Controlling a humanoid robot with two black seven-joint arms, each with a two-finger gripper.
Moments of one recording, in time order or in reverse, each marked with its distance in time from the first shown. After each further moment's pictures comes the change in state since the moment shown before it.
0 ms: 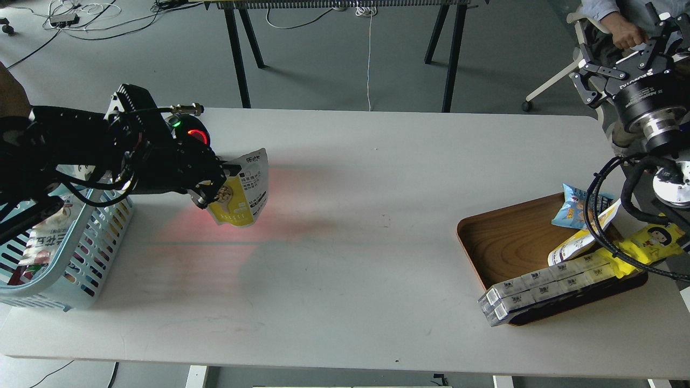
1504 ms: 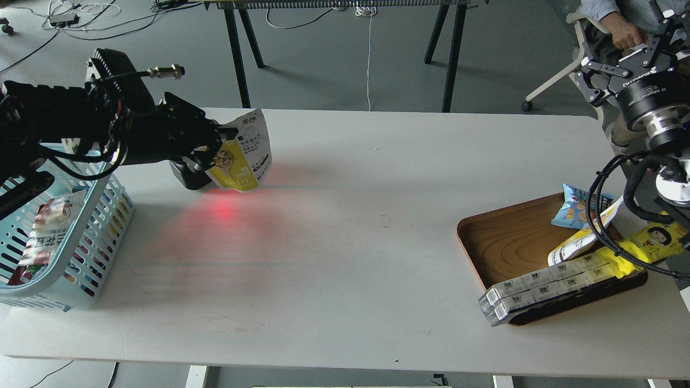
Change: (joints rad) left arm -0.012 -0.007 -0.085 0.054 0.000 0.076 -0.017; right arm 0.003 -0.009 0.002 0.001 0.000 0.001 0.000
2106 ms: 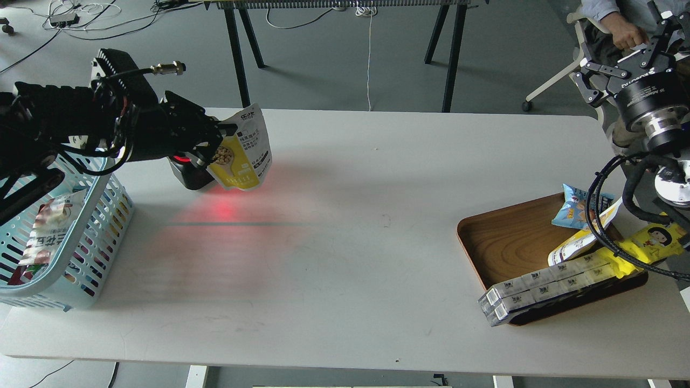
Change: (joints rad) left arm 0.000 -0.051 0.012 0.087 0.000 0.010 0.002; right arm -0.002 -0.001 0.000 0.000 0.000 -0.001 0.000
